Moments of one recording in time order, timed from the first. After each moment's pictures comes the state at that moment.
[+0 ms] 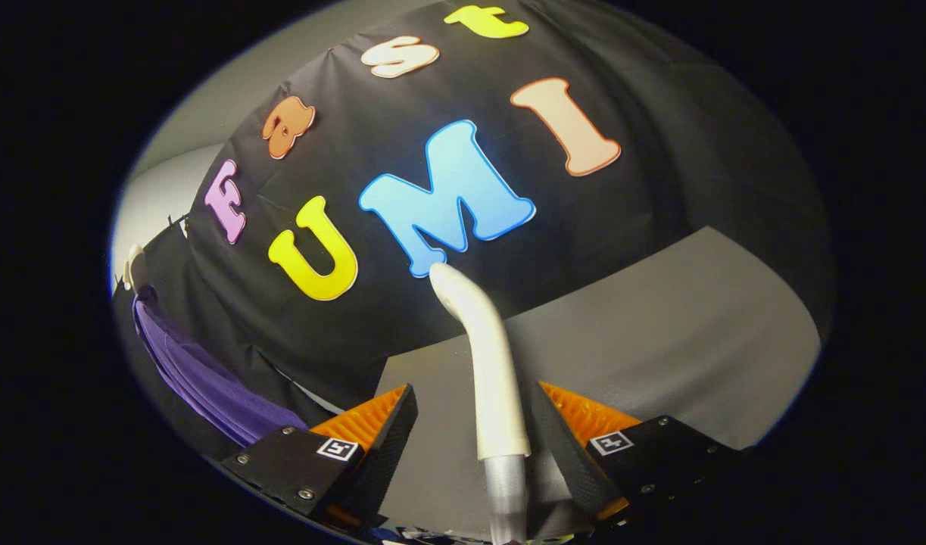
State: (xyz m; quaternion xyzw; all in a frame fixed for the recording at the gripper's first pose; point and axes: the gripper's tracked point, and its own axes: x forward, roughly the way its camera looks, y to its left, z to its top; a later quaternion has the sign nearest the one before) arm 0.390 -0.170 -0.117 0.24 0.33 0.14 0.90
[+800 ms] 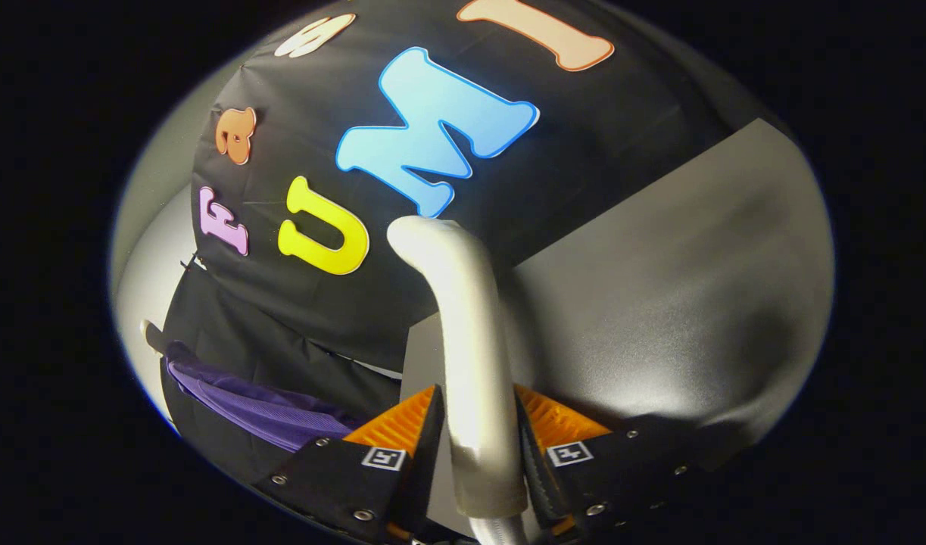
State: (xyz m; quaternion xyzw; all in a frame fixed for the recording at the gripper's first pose) arm 0.415 -0.134 -0.168 0.34 0.45 0.21 0.80
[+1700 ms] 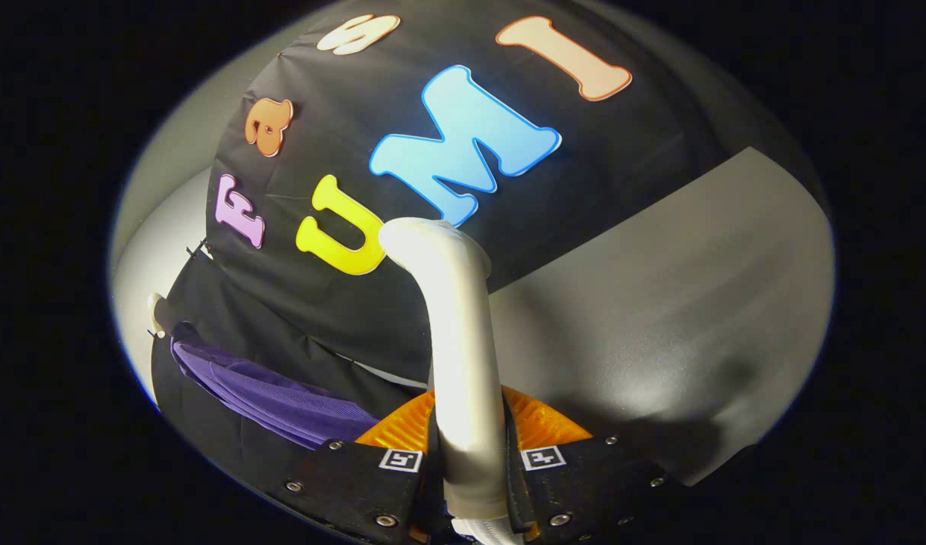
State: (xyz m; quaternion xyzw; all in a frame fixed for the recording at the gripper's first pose) arm 0.356 -0.124 -0.095 0.31 0.39 0.19 0.85
